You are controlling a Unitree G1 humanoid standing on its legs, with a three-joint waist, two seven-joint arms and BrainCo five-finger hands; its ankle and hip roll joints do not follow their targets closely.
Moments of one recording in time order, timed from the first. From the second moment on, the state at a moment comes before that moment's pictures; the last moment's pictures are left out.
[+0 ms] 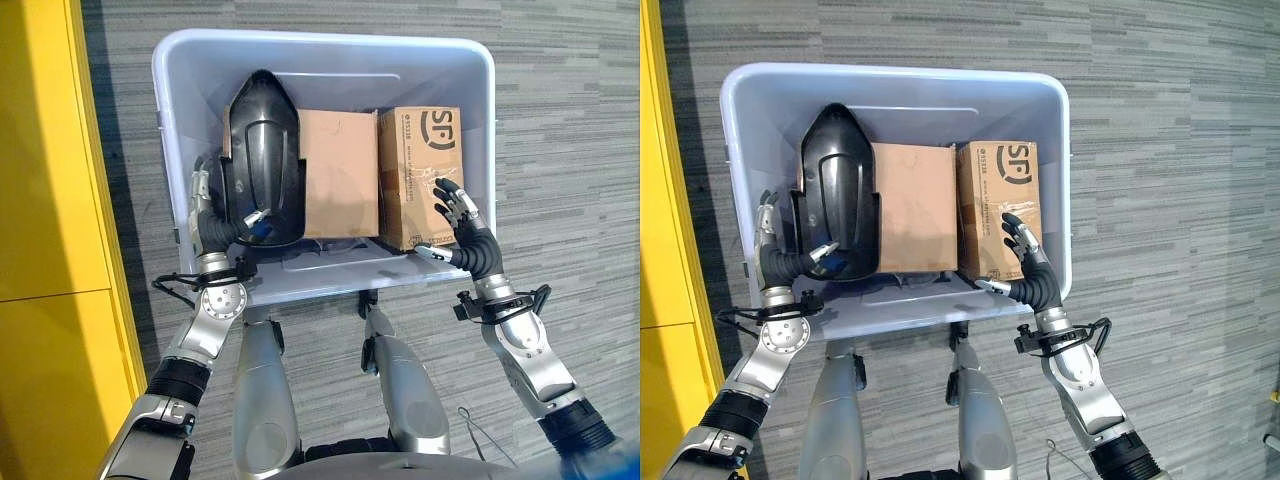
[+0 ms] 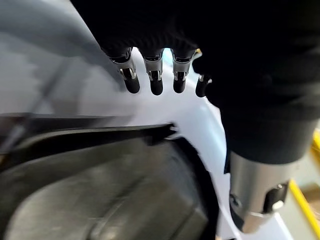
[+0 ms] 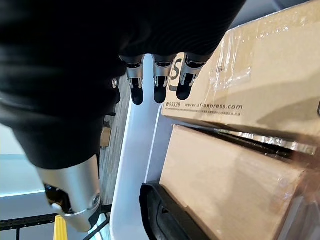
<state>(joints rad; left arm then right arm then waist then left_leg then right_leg) -0.27 0.43 -0.12 0.33 0.16 -0.29 0.69 -0.08 -0.46 0.30 -0.10 0.30 -0.34 -0.13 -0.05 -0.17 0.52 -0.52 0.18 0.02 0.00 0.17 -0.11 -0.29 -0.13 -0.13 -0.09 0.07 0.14</state>
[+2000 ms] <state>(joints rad) -0.03 0.46 -0.05 0.18 -0.06 -0.31 0.46 -0.01 -0.49 0.24 -0.10 0.37 -0.33 -0.06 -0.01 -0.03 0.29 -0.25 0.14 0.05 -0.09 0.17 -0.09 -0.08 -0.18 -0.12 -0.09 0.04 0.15</state>
